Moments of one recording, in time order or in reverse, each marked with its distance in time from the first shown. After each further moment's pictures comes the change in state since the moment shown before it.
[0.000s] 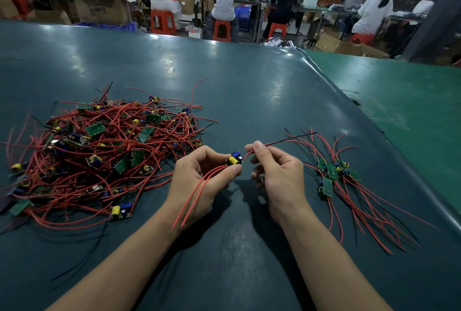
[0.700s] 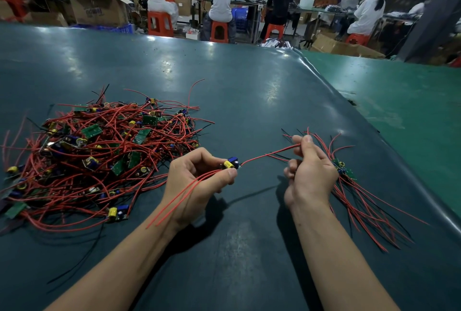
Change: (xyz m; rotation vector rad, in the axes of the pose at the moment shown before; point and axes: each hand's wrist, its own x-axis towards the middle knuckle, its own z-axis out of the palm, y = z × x) left_hand -0.006 0.005 -0.005 -0.103 -0.049 0.041; right_hand 0.021 -0.009 -0.027 0.334 0.489 -0.030
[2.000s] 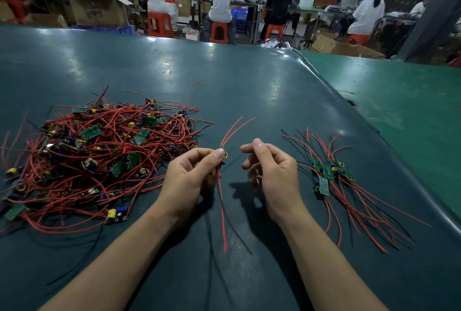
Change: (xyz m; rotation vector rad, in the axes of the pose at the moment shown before) left_hand 0.012 -0.010 -0.005 -0.177 0.036 -0.172; right_hand -0.029 0.012 0.007 -0.318 -0.586 0.000
